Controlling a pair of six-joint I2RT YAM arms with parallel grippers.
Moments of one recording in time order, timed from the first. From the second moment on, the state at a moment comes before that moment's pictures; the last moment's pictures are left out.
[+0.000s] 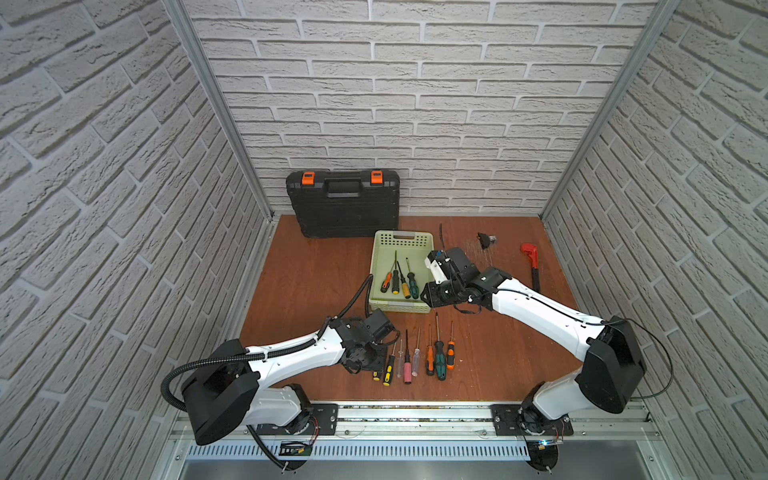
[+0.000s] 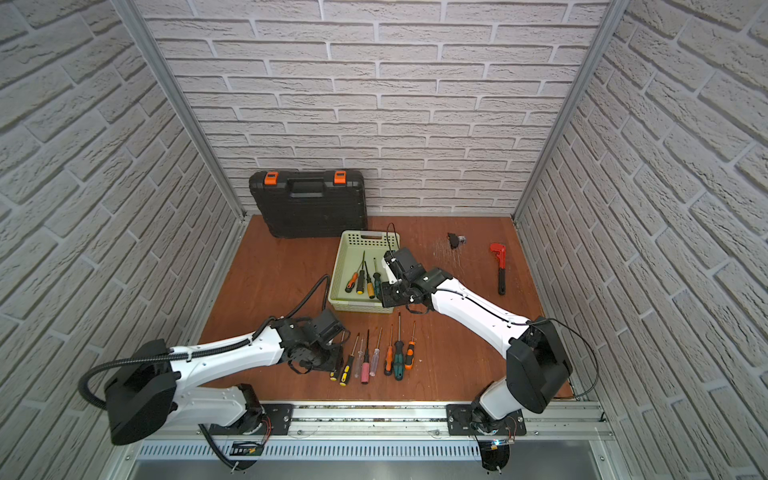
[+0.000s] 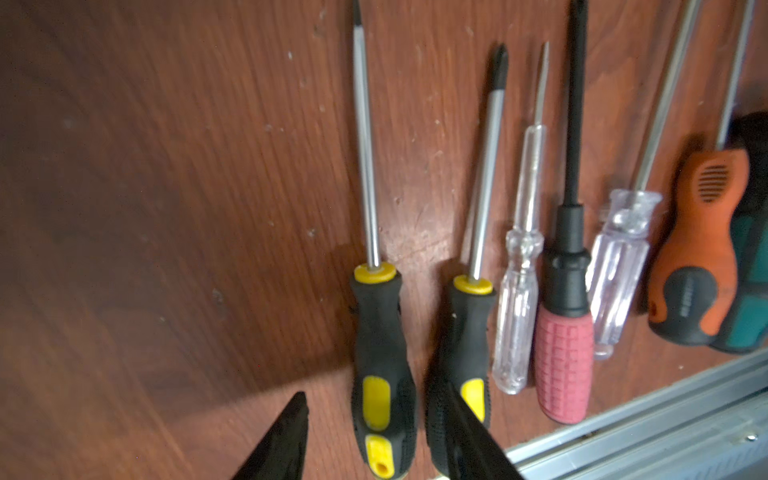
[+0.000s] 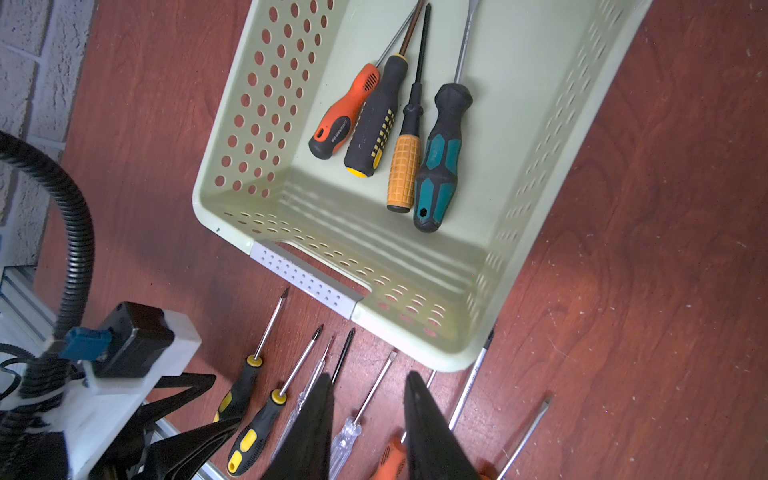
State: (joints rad) left arm -0.95 1.29 0.66 -0.68 0.09 -0.78; right arm 0.62 1.51 1.17 -0.65 -0.12 0.46
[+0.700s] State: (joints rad) left arm -0.97 1.37 0.66 -0.65 0.08 -0.82; right arm 0.62 1.47 1.17 -0.66 -0.13 0.46
